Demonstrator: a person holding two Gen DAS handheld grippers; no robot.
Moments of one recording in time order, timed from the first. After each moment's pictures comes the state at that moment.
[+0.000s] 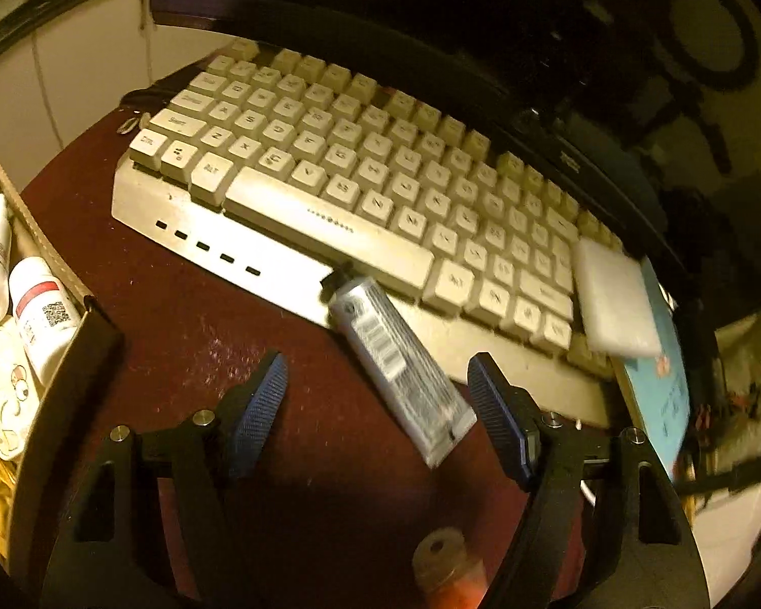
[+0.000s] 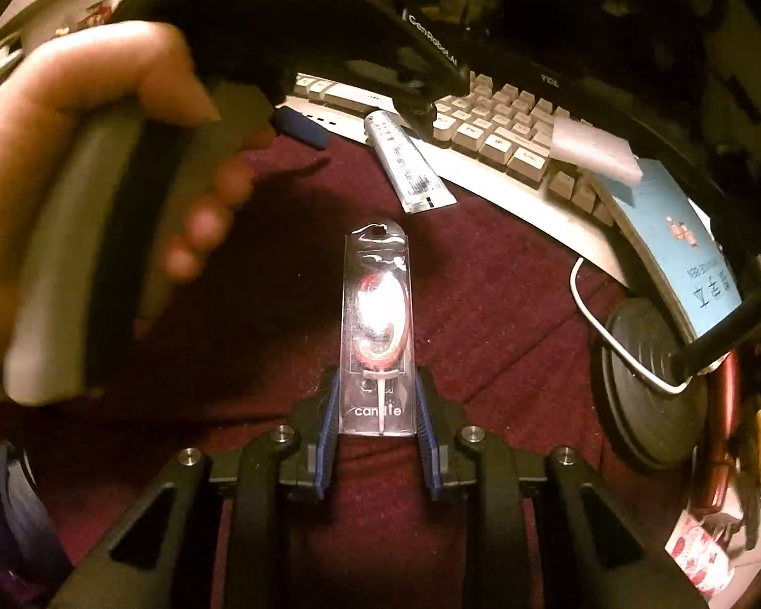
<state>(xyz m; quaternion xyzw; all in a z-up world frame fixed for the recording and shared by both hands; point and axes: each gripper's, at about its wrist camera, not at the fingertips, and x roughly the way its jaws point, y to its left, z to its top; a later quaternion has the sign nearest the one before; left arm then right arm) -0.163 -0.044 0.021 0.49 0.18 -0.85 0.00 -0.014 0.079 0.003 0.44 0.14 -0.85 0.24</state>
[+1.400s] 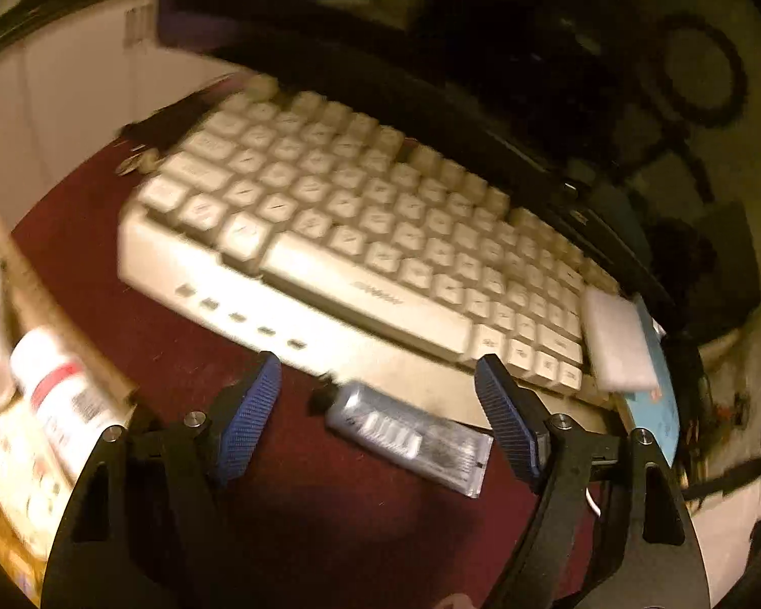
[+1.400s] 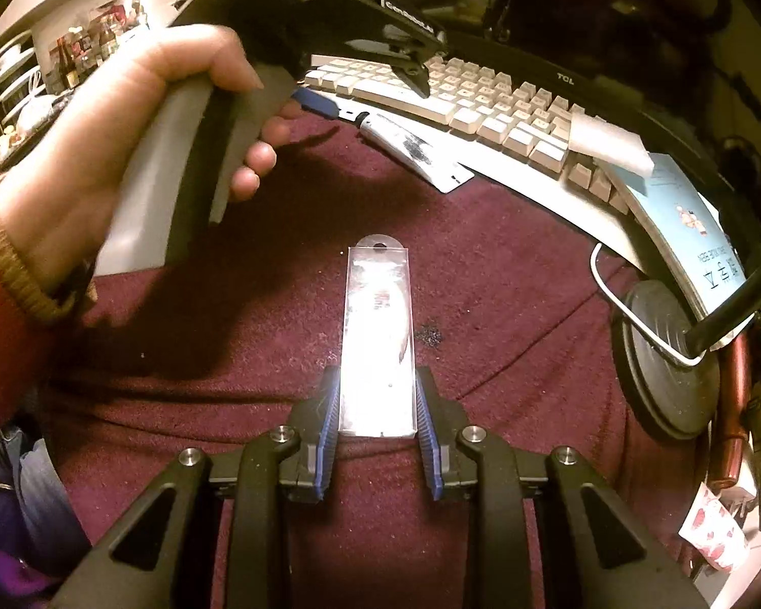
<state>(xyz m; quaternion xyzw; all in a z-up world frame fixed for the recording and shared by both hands) -0.167 -0.085 0.023 0.45 0.19 -0.87 -0.06 0.004 0.062 0.000 0.44 0.15 -0.85 0.25</state>
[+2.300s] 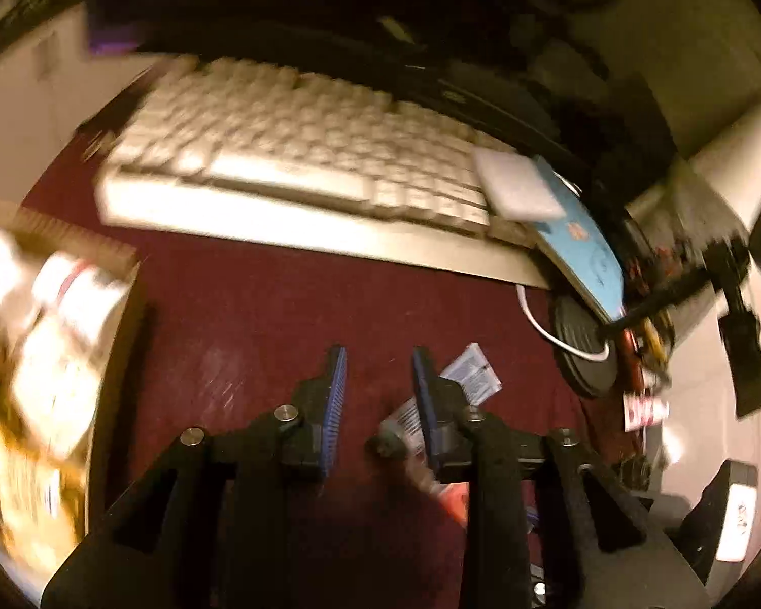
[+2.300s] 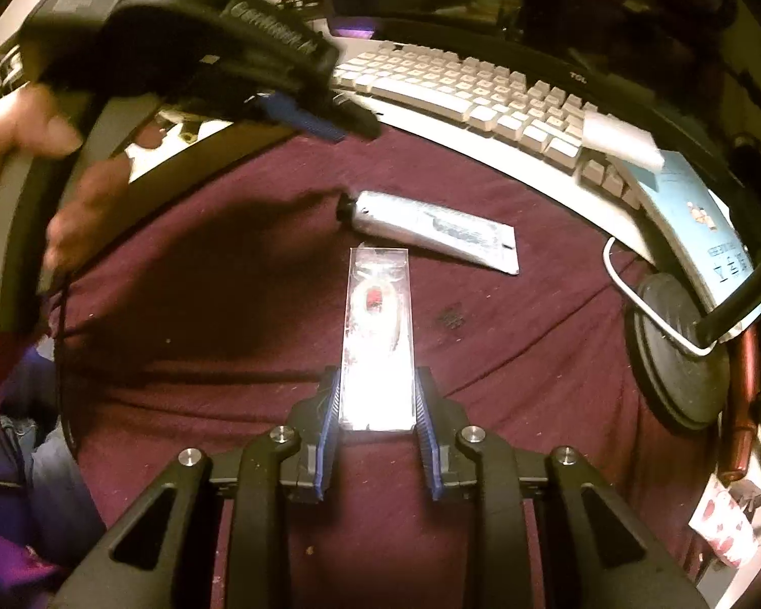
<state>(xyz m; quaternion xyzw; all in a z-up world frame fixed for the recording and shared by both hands) -0.102 -0.069 0.047 0.49 0.09 -0.85 -0.19 0.012 0.062 -0.001 0.45 0.14 -0.84 0.28</state>
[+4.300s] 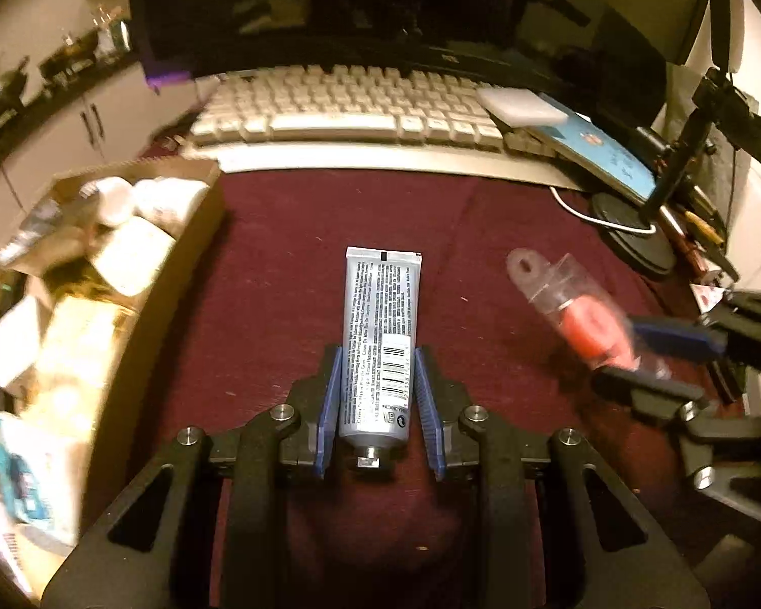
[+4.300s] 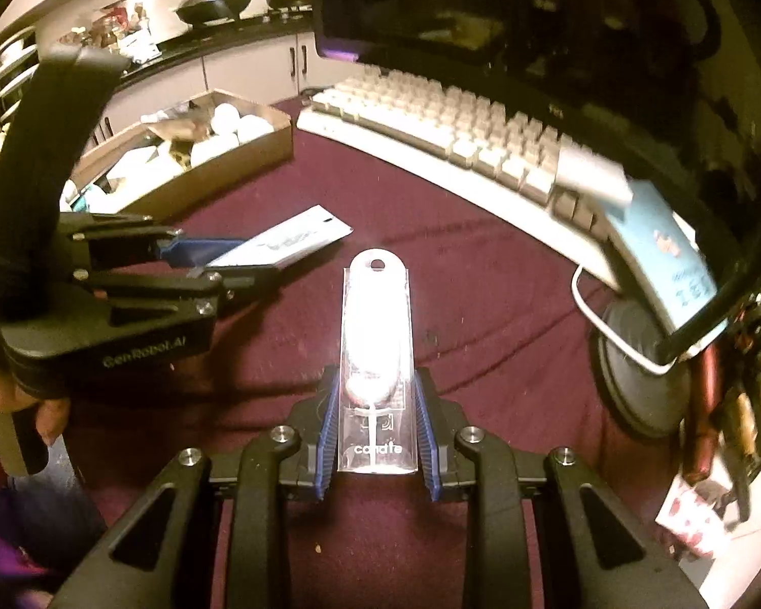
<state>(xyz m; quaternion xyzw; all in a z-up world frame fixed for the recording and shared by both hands) 0.004 -0.071 0.021 0.42 -0.01 -0.90 -0.09 0.022 0.048 0.027 0.42 0.16 -0.86 0.24</state>
